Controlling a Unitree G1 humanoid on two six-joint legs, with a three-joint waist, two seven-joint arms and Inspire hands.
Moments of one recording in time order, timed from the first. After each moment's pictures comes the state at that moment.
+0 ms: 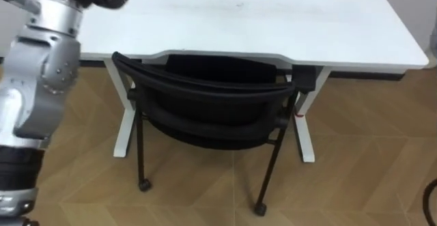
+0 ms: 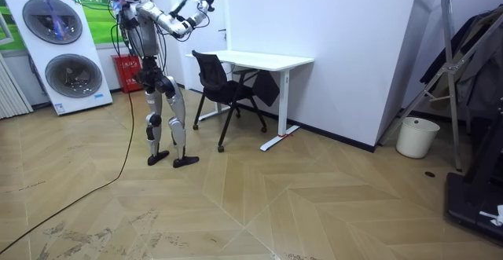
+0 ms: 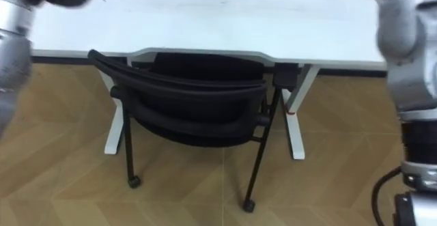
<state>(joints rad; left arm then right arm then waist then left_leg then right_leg) -0.47 0.58 0.09 0.00 0.87 -0.15 0.31 -0.54 -0.71 -0.18 0.06 -0.82 -0.18 -0.34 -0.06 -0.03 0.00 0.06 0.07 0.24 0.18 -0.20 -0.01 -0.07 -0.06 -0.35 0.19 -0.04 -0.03</state>
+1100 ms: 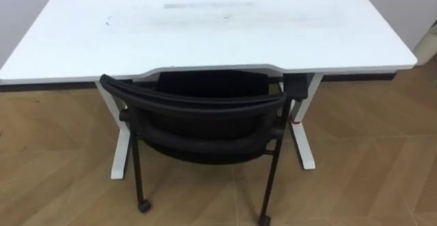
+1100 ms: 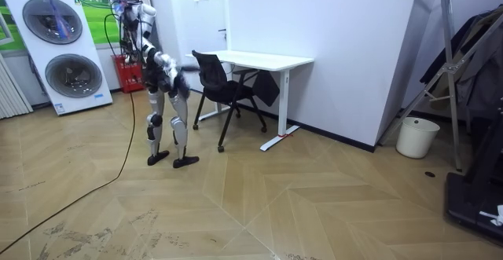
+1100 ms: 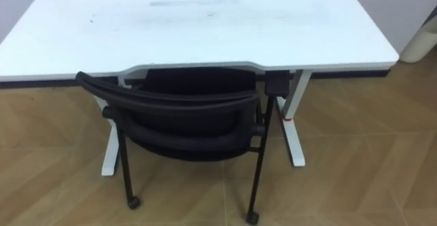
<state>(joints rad) 0.45 0.22 0.52 0.80 -0.24 -0.15 0.58 0.49 -0.21 -0.70 0.78 0.68 -0.14 -0.52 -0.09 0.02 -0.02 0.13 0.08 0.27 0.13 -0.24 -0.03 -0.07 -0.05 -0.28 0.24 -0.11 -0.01</state>
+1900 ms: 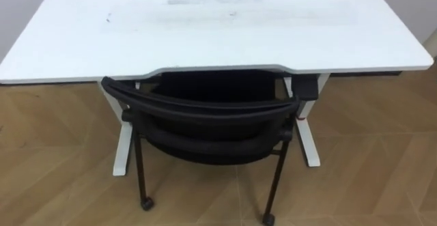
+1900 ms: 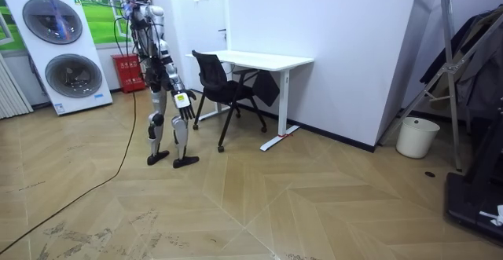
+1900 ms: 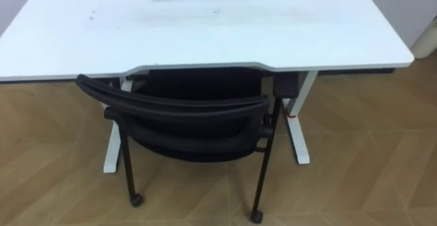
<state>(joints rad) 0.16 0.18 0.09 1.12 -0.18 0.11 0.00 0.16 -0.19 -0.21 1.22 0.44 0.07 -0.08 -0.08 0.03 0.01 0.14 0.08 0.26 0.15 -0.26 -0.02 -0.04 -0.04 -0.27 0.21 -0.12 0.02</state>
